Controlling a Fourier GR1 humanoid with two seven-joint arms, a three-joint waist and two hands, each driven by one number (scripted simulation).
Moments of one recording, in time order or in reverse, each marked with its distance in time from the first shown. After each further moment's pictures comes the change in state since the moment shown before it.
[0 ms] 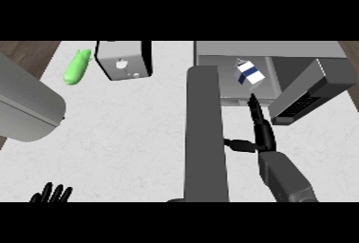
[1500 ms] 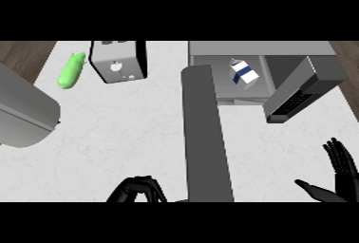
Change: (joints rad) left arm -0.423 -0.156 -0.259 0.343 -0.373 0.115 0.147; right arm 0.513 -0.274 -0.056 -0.396 -0.178 0.289 0.047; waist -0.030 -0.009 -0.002
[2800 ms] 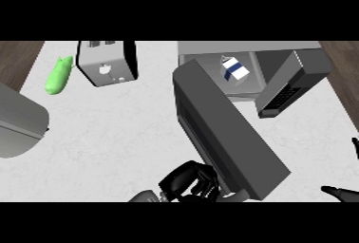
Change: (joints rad) left arm -0.583 -0.029 -0.426 0.551 0.133 0.171 0.132; right arm 0.056 -0.129 0.041 -0.156 -0.096 0.141 0.059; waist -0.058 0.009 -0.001
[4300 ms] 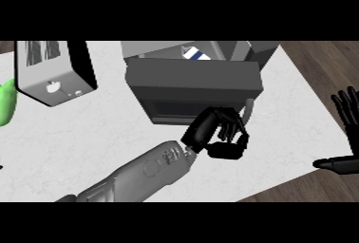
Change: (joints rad) left arm -0.515 -0.006 -0.104 0.103 0.441 0.426 -0.002; right arm -0.111 -0.043 0.145 -0.325 -0.100 0.077 0.184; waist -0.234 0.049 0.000
